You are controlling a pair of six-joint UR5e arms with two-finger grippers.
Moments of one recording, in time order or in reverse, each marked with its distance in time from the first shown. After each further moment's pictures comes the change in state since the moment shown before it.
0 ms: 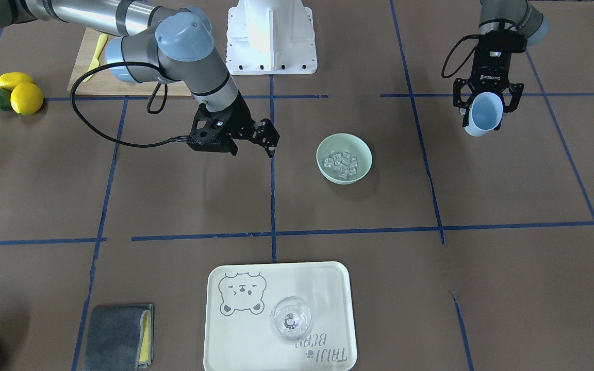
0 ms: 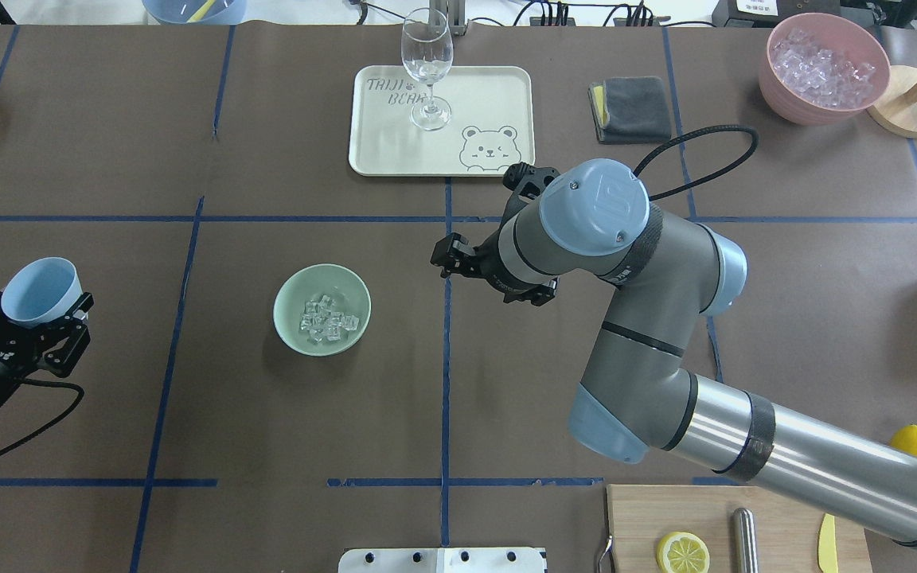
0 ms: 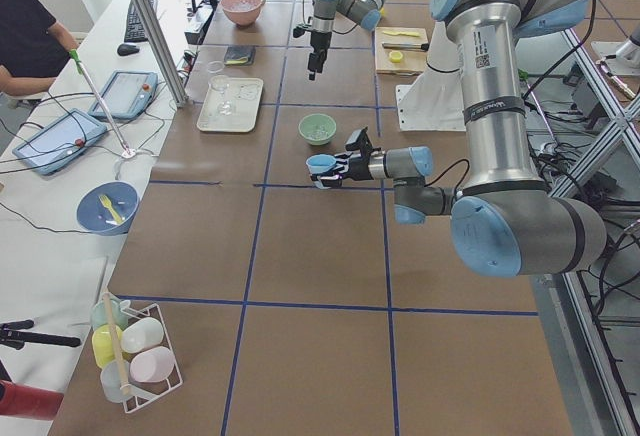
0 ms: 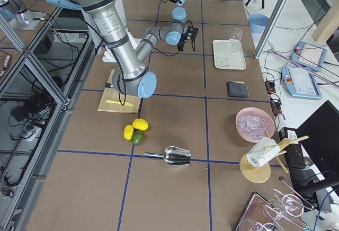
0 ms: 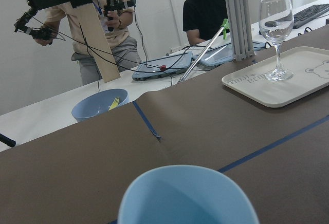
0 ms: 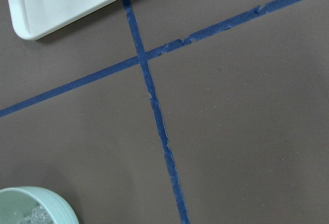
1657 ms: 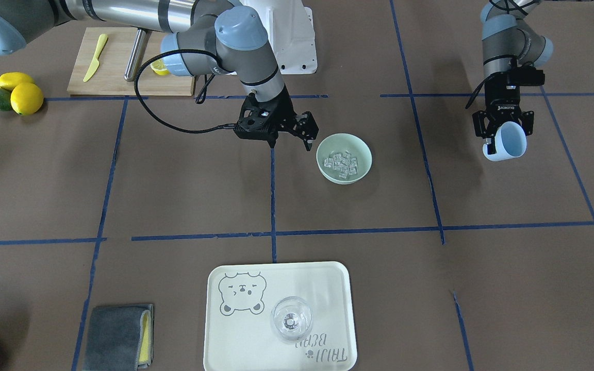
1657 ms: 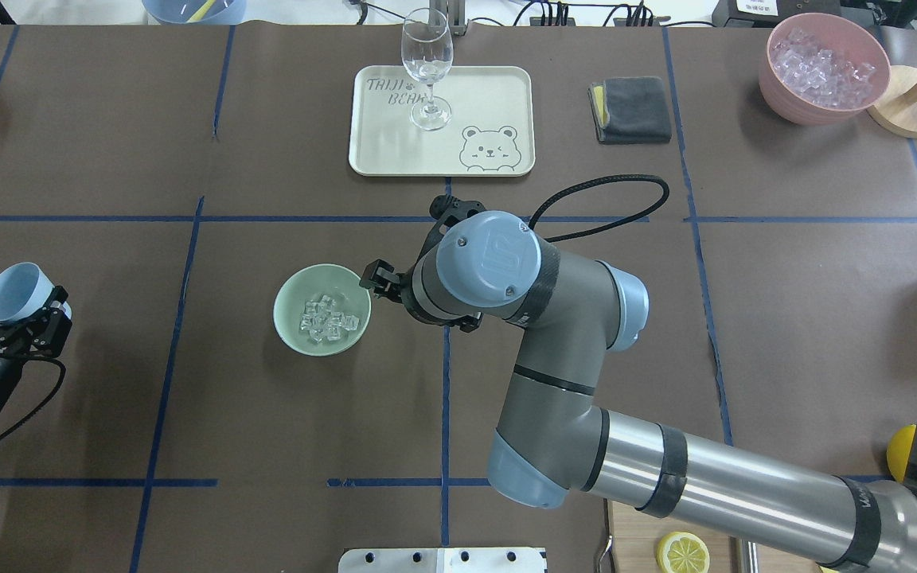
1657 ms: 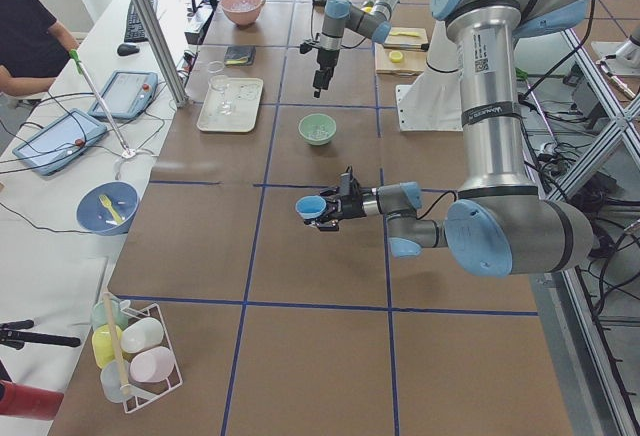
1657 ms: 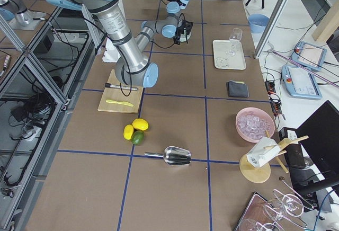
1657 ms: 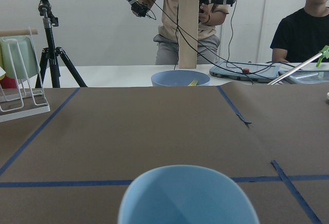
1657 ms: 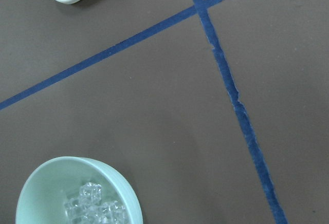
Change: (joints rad) left arm -0.016 -0.092 0.287 0.011 0.121 -0.441; right arm -0.113 0.159 -0.127 -0.005 -0.144 0.105
